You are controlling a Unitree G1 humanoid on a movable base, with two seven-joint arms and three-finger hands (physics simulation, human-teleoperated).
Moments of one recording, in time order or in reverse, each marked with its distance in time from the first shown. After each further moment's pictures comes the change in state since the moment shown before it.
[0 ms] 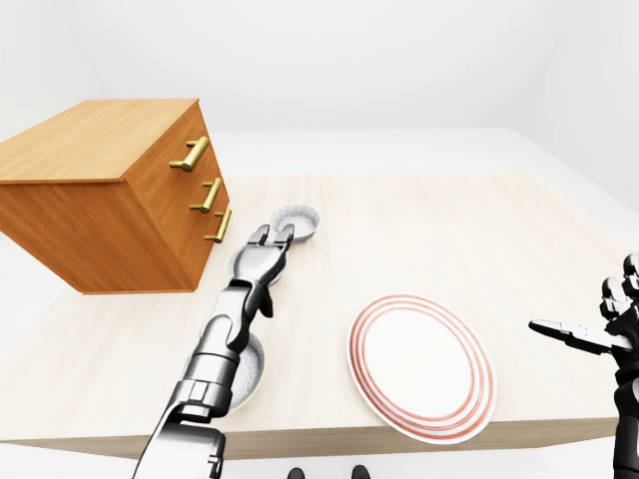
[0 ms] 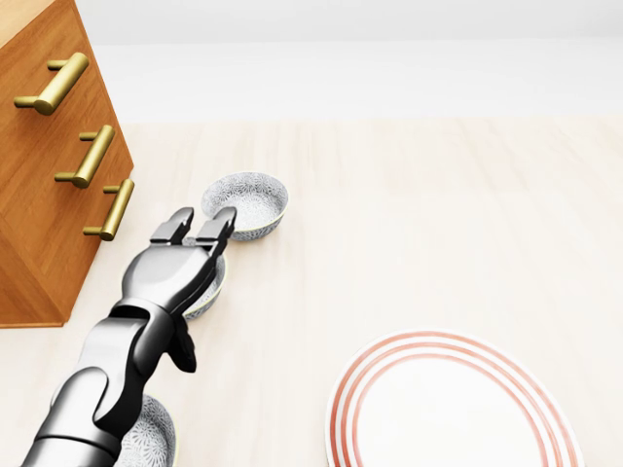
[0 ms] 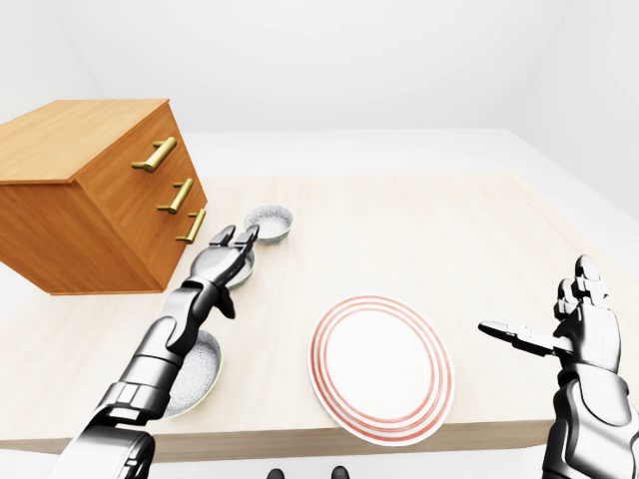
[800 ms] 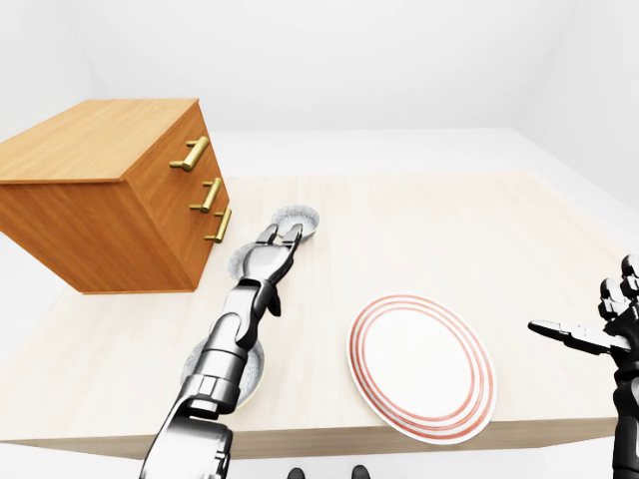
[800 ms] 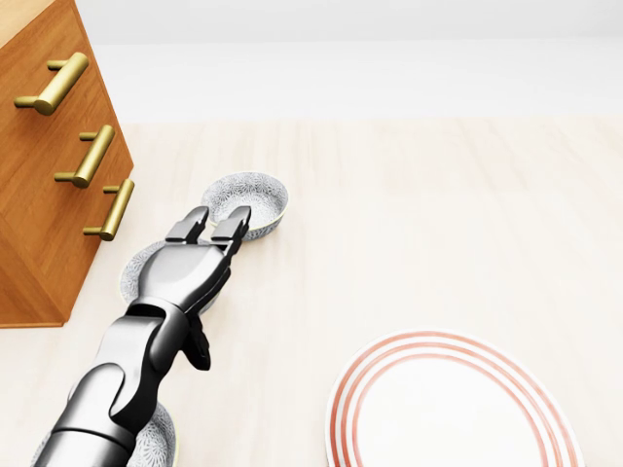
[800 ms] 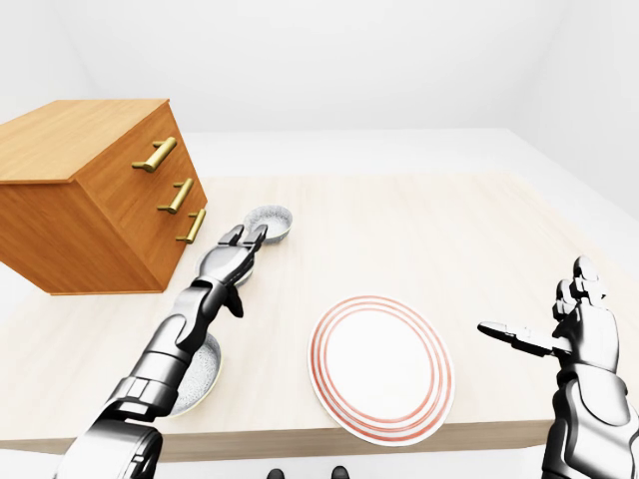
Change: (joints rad) left arm -0.029 -0.031 -0.021 0.053 0.000 0.000 0.037; right arm 0.000 0.000 0.003 0.006 -0.002 0.000 0.002
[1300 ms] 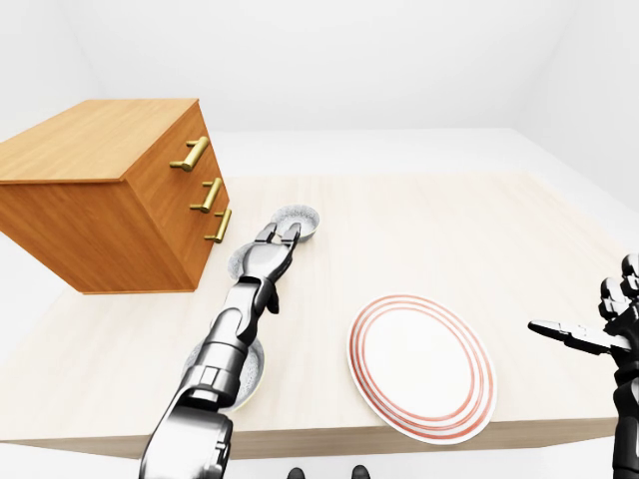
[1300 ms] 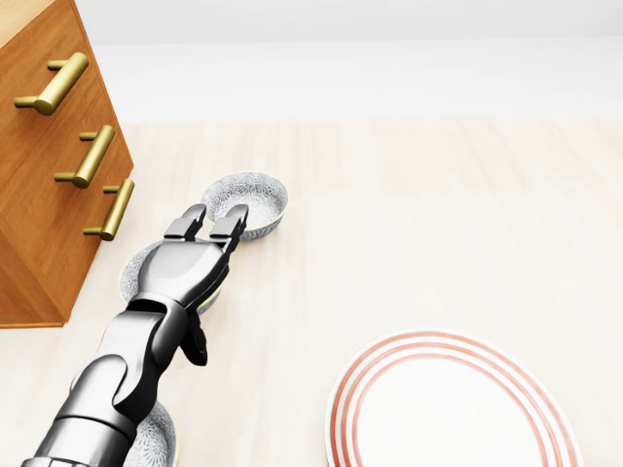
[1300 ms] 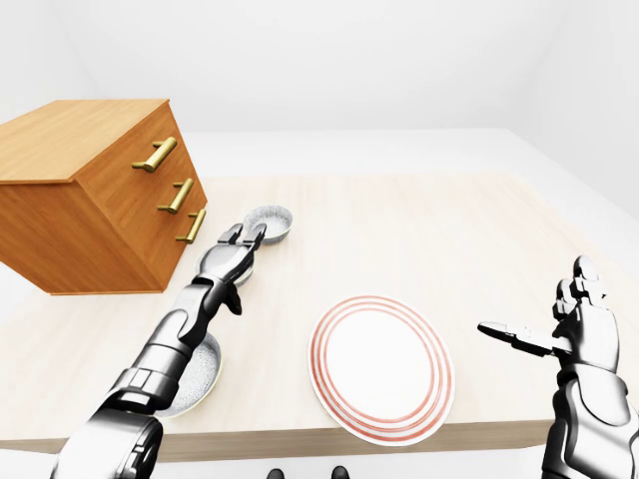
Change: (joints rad) left arm -0.049 0.008 -0.004 0.093 0.016 0.000 0.044; right arm 0.000 0.001 -0.001 -0.005 -0.002 0.000 0.001
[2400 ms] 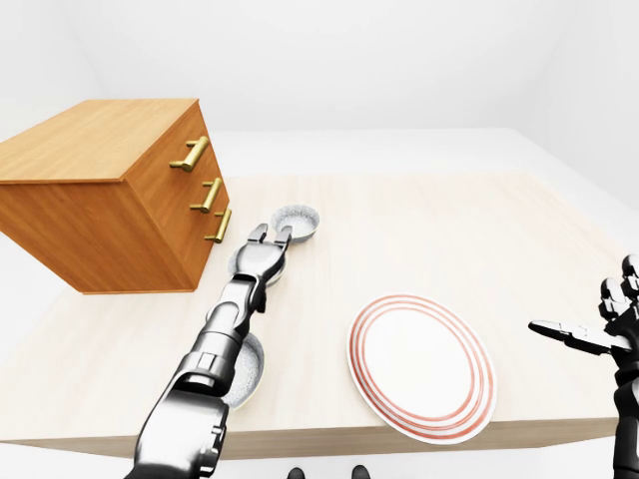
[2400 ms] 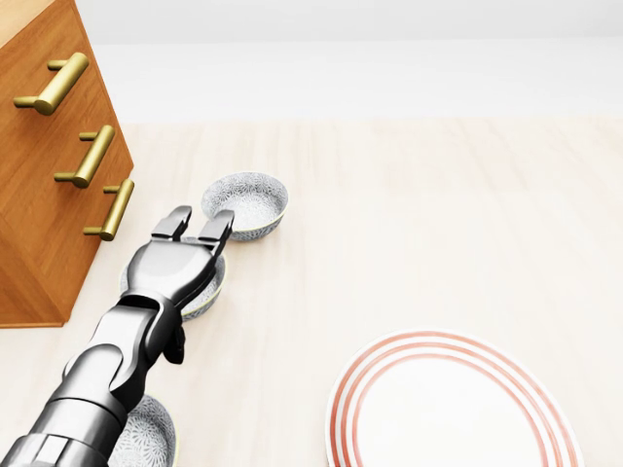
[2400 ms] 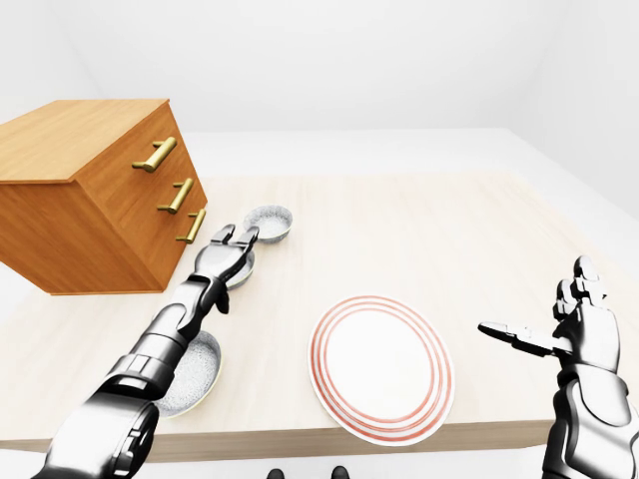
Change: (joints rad) left arm -0.082 0.040 -0.012 0.182 0.096 0.000 0.068; right arm 0.001 -0.002 0.000 0.002 0.006 0.000 0.001
